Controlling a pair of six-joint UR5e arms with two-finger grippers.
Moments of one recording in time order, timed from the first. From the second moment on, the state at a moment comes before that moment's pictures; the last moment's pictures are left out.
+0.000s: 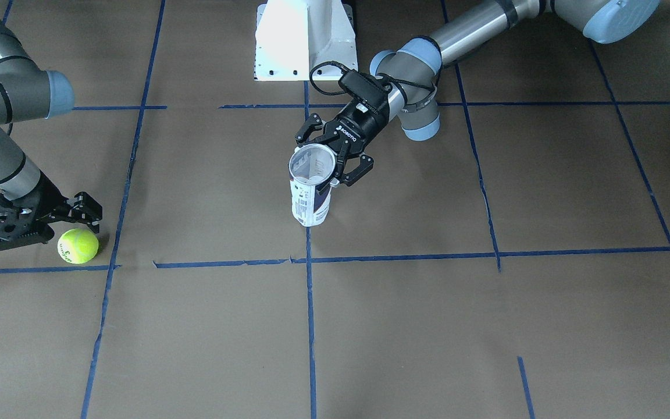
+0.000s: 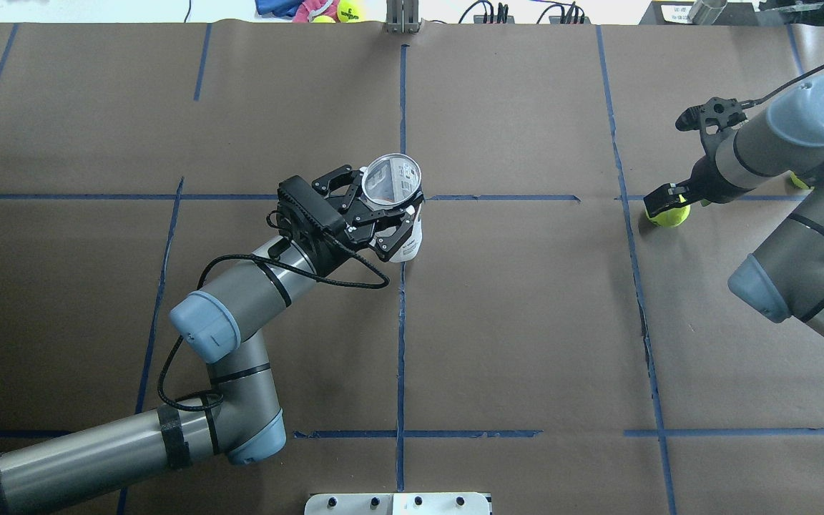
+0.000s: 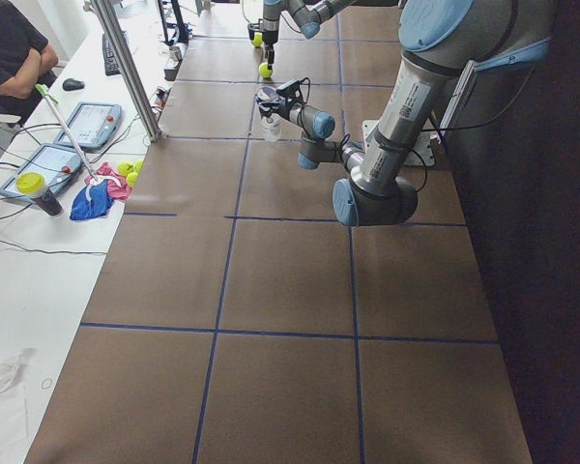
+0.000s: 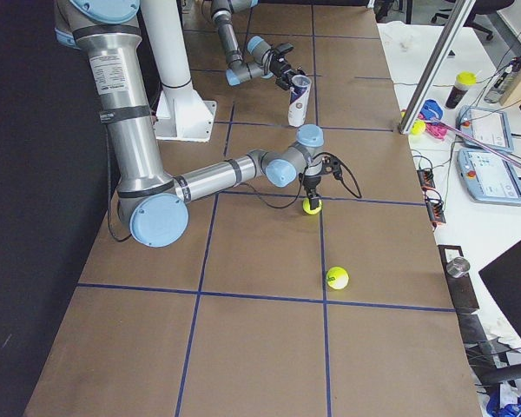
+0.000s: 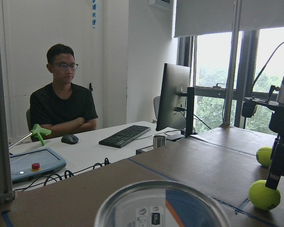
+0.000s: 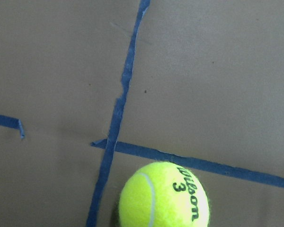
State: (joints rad) left arm -0.39 -2.22 -1.29 -3.21 -1.14 -0.40; right arm 0.91 -1.34 1.59 -1.21 2.05 0.66
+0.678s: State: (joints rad) left arm -0.39 -2.22 -1.29 -3.21 -1.14 -0.40; right arm 0.88 -1.30 1.51 -1.21 2.00 0.64
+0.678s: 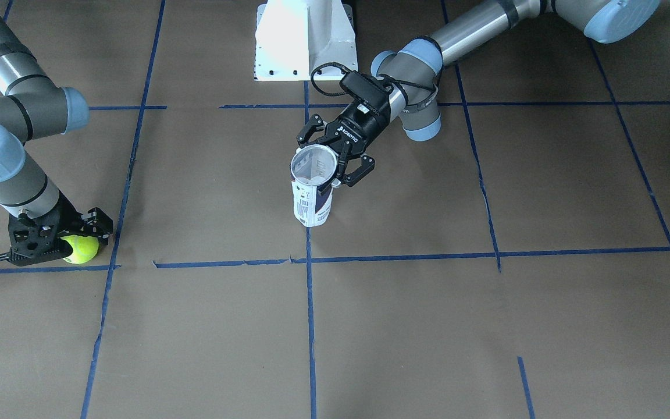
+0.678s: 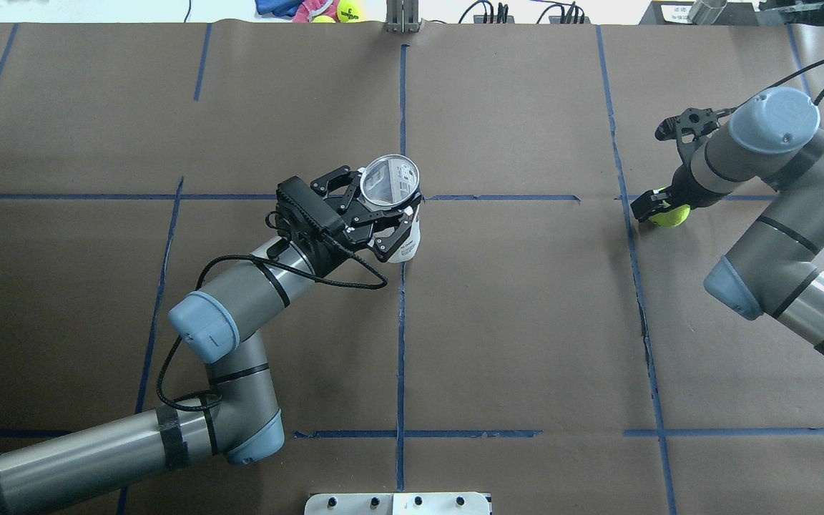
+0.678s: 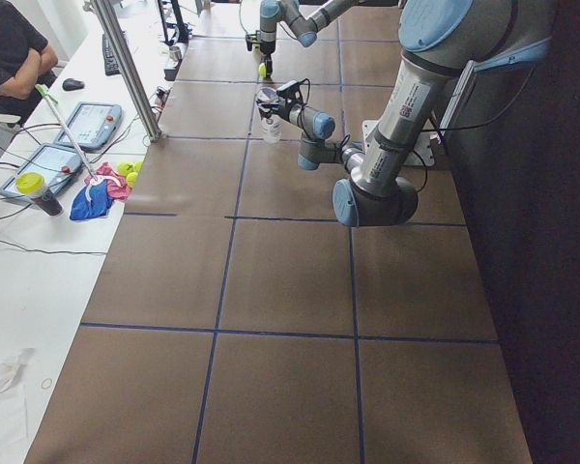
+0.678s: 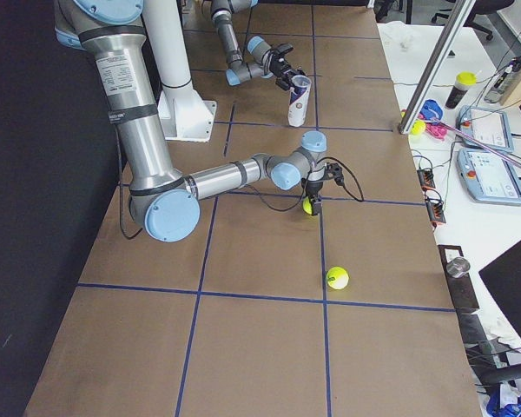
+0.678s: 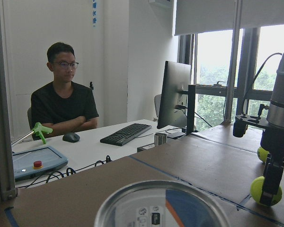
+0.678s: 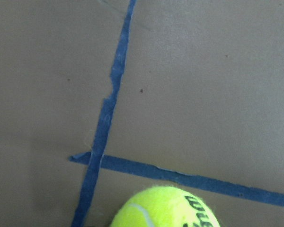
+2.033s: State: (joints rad) left arm -0.37 -2.21 -1.29 -3.21 -1.13 -0.40; right arm 0.85 -1.05 1.92 -1.24 2.09 1.29
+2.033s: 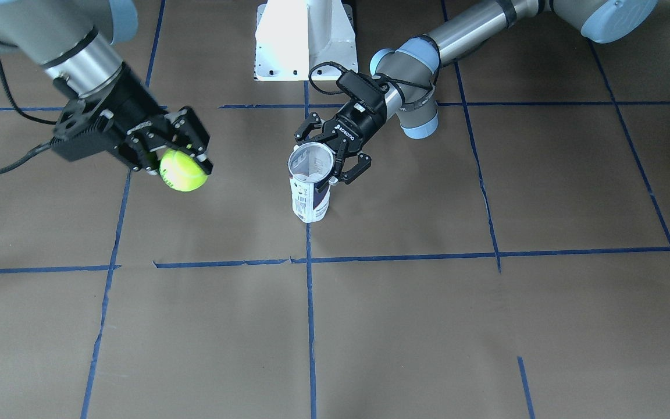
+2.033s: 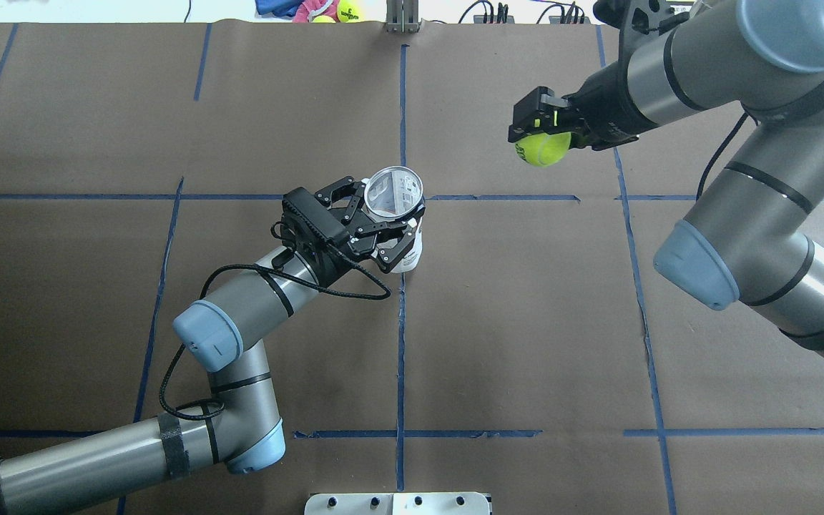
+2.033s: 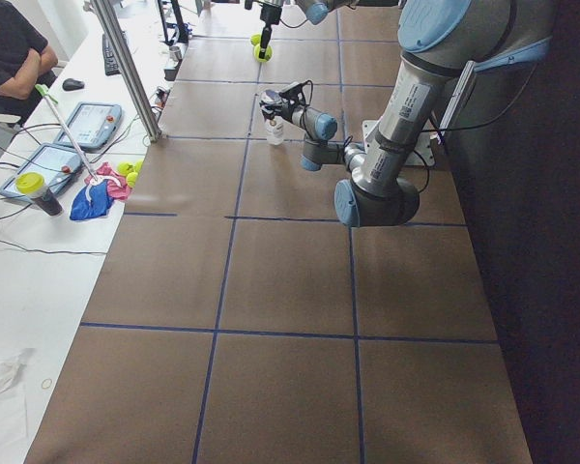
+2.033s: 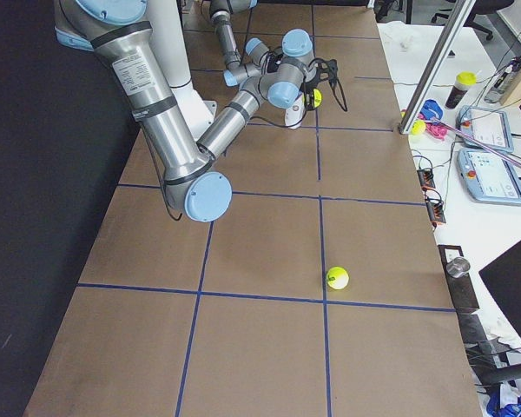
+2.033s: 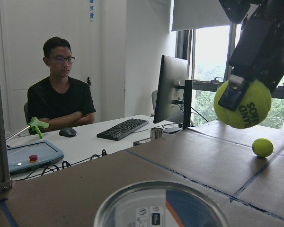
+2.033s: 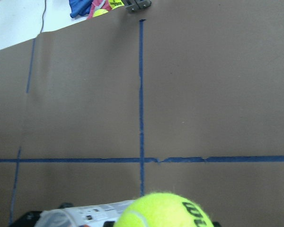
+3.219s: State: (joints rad) left arm -0.37 -2.21 -1.29 -3.21 -1.14 -0.40; right arm 0.61 -0.79 1.80 -1.36 1.78 1.45
